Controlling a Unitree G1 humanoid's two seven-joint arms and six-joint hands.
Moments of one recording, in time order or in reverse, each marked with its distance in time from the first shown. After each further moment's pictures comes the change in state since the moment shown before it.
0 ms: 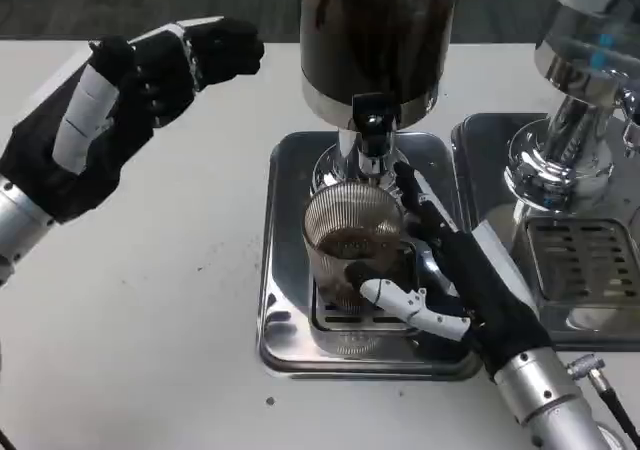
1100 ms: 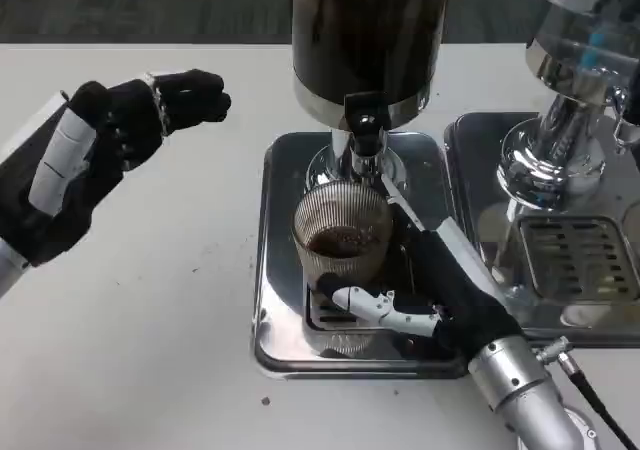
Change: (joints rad) left arm 0.106 0.020 0.036 -0.021 0.022 0.000 0.030; right arm -0.098 0.012 0.062 0.136 -0.095 -0.015 -0.049
